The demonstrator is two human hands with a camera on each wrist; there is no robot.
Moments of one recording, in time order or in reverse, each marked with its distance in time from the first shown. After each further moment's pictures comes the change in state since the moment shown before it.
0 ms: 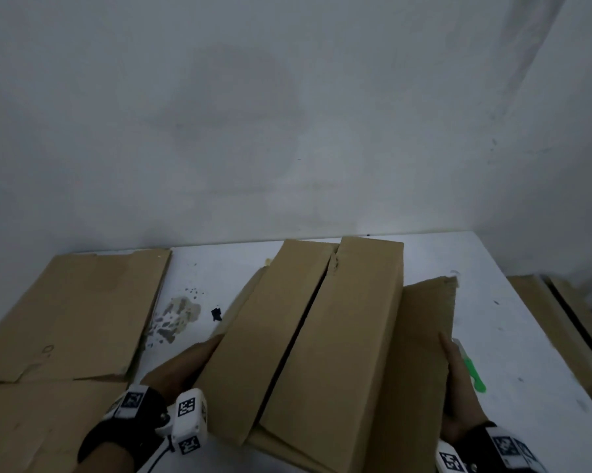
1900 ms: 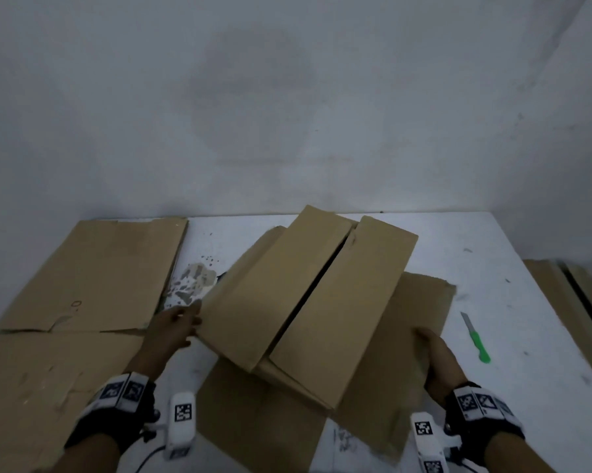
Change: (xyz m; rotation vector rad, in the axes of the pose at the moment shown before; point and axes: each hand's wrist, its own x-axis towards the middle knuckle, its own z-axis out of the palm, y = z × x) left_hand -0.038 -0.036 -0.029 0.040 0.591 0.242; right_hand 0.062 0.042 -0.041 -0.380 0.294 -0.026
